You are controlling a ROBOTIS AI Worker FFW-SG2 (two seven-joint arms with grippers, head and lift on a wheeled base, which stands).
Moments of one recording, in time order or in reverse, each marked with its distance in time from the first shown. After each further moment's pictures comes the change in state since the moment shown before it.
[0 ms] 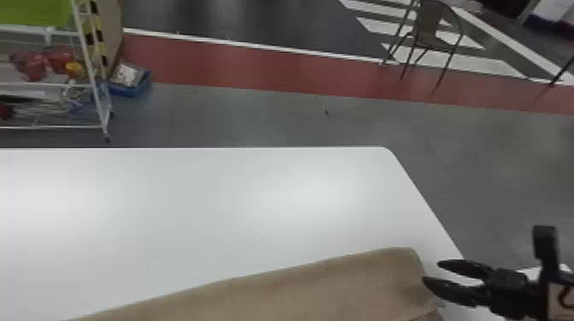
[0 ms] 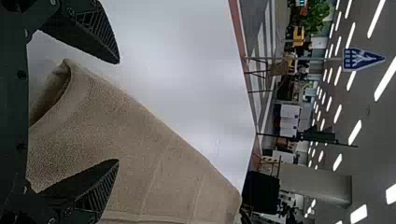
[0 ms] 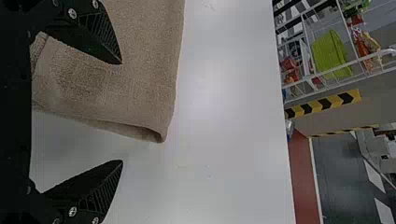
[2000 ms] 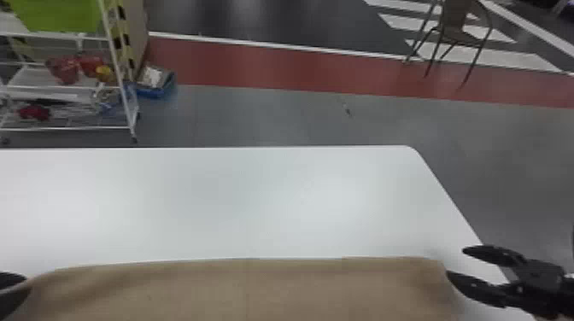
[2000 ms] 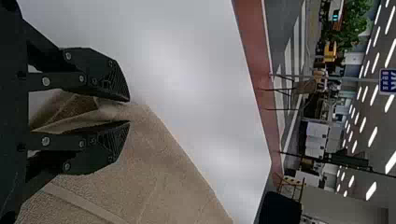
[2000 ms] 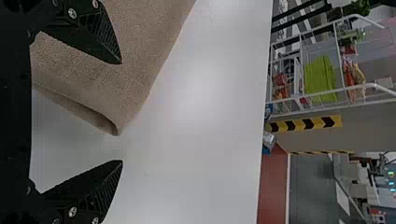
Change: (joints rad) left arm -0.227 0.041 -0.005 0.024 -0.207 0.226 0.000; right arm 0.015 0.020 0.004 -0.027 -0.009 -0.237 0.000
